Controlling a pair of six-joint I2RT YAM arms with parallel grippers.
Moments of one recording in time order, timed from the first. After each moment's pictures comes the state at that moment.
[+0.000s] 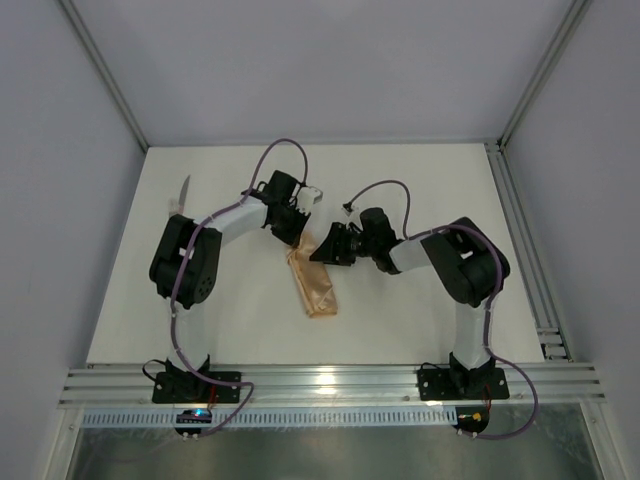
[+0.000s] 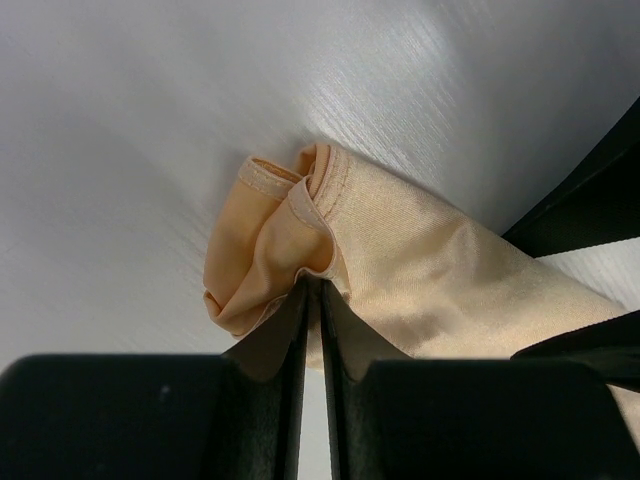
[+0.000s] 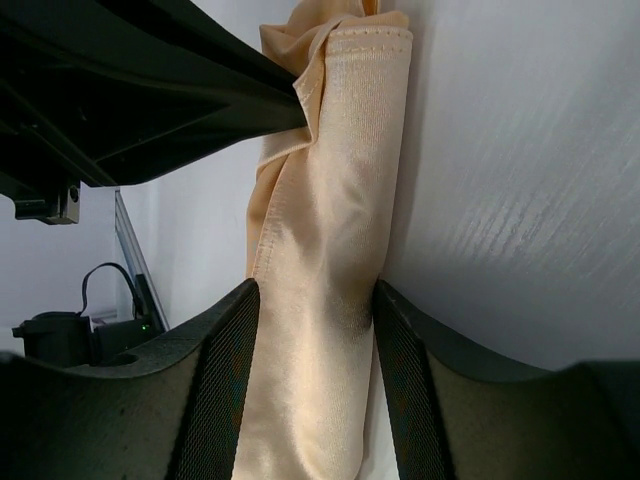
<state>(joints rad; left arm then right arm) -0.46 1.99 1.40 -0.51 0.23 0.18 0.53 1.97 0.87 0.54 -0.60 0.75</state>
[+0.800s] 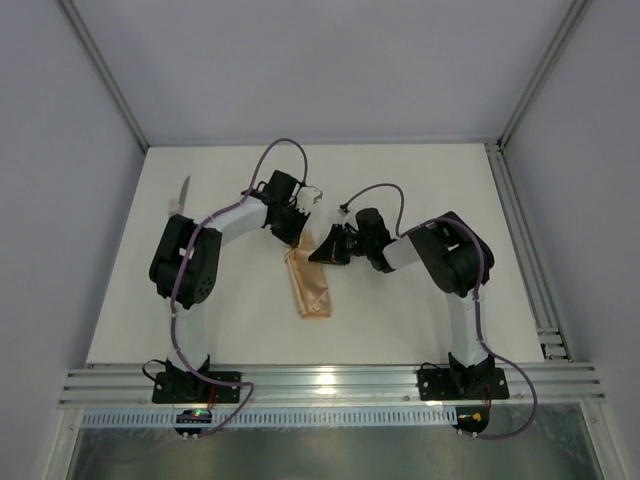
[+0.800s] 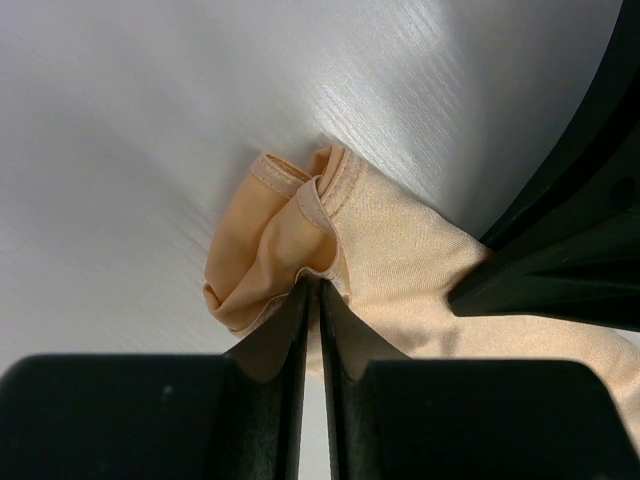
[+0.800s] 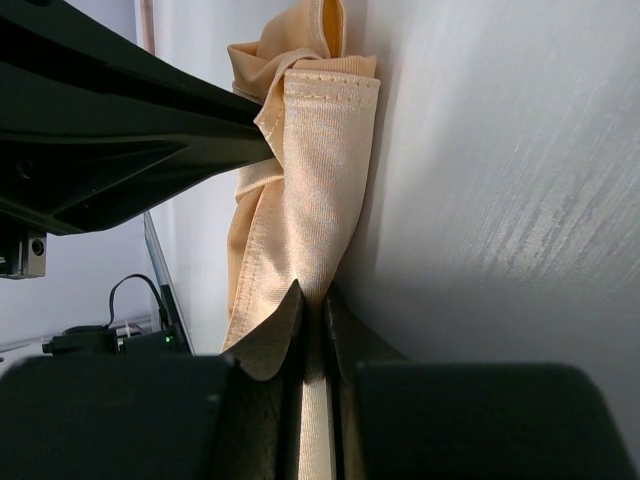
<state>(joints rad) -0.46 1.99 1.40 -0.51 0.22 0.18 0.53 2.10 0.94 0.63 -0.65 0.86</state>
